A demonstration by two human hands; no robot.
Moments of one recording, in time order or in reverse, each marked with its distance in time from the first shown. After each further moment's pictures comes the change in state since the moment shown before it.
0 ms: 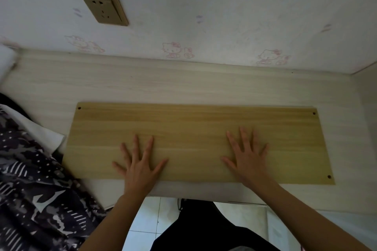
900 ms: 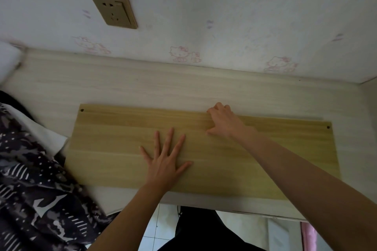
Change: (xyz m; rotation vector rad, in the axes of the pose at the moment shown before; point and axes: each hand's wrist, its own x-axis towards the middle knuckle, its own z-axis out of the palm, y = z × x) left_hand 0.018 0.046 0.002 0.179 0.013 0.319; right_hand 0.115 -0.075 -0.093 0.066 -0.168 -0.293
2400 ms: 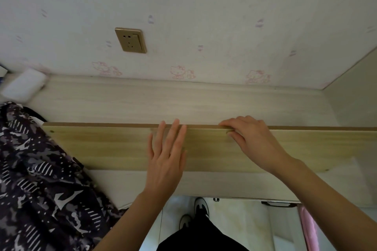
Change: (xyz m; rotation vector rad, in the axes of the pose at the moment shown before) left_hand -0.082 0.027 -0.099 -0.048 0.691 0.295; right_hand -0.198 -0.031 -0.047 0.143 0.509 -0.129
